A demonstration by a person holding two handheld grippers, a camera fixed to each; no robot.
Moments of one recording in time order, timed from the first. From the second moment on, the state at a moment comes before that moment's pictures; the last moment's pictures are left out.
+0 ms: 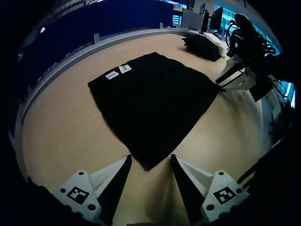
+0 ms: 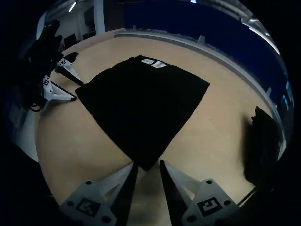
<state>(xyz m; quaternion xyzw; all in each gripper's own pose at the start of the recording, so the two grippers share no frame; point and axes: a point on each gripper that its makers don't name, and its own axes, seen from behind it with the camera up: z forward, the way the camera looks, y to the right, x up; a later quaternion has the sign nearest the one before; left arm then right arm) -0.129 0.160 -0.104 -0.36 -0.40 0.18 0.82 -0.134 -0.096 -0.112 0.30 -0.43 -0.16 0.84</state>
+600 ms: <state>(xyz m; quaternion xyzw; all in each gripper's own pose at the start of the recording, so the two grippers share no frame) -0.127 0.159 -0.107 -0.34 -0.41 0.17 0.83 -0.133 -0.096 -0.115 0.29 -0.44 -0.15 0.84</state>
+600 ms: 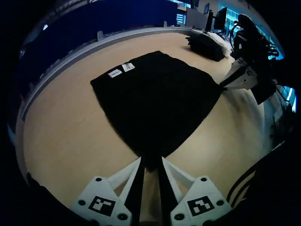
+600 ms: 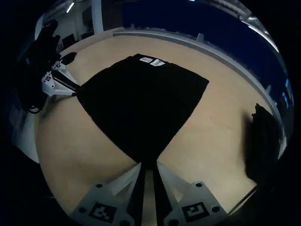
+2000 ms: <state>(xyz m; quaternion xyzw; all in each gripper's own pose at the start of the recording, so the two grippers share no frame) -0.043 0.182 -0.108 -0.34 -0.38 0.13 0.85 -0.045 -0.092 -0.108 0.30 -0.39 -0.13 0.86</state>
